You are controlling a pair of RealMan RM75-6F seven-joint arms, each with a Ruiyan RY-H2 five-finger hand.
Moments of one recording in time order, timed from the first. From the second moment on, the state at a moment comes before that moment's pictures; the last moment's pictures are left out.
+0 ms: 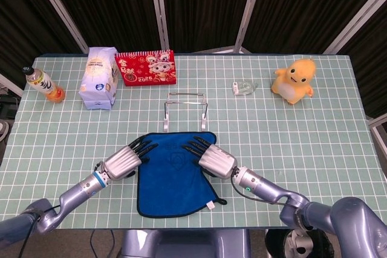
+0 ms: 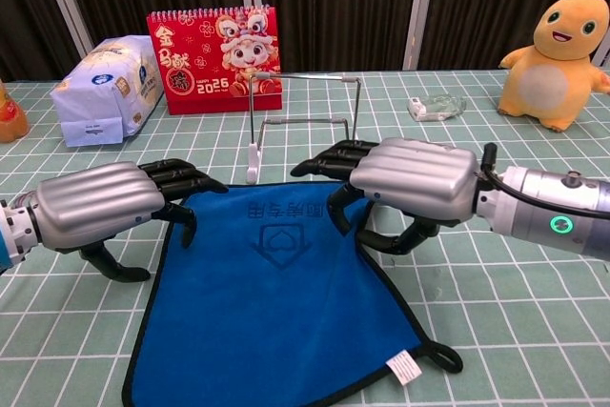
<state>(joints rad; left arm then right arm) -0.65 -1.65 0.09 -0.98 1.85 1.11 -0.03 0.85 -1.71 -0.07 -1.05 -1.78 1.10 0.09</state>
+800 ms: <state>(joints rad) -0.69 -1.70 0.11 -0.98 1.82 1.10 0.00 0.84 -1.70 -0.08 -1.05 -1.79 1.12 0.10</state>
